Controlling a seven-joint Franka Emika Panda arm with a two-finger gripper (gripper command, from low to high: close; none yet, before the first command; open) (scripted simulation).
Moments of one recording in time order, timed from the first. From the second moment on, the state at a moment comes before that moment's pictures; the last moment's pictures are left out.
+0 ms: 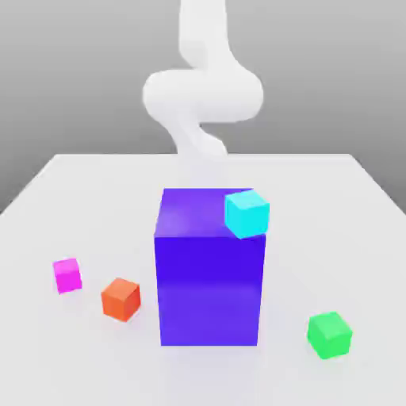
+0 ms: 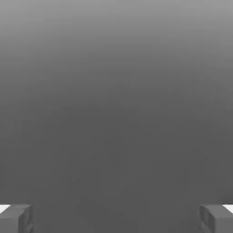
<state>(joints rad) -0.06 -0.74 0.00 -2.34 -0.03 2.34 0.84</state>
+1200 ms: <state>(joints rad) -0.73 0.19 -0.12 -2.84 0.21 3.02 0.87</state>
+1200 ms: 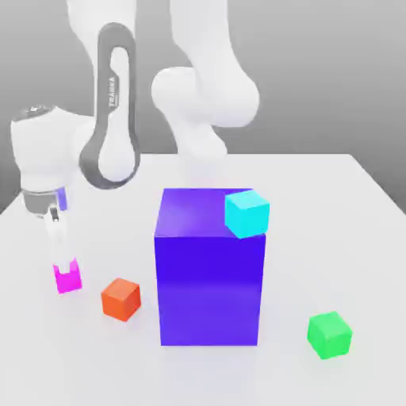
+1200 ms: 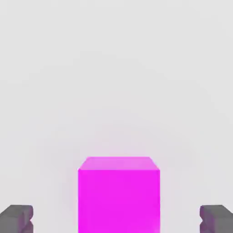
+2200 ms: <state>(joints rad) -0.53 -0.03 0.07 -2.69 -0.13 2.86 1.42</state>
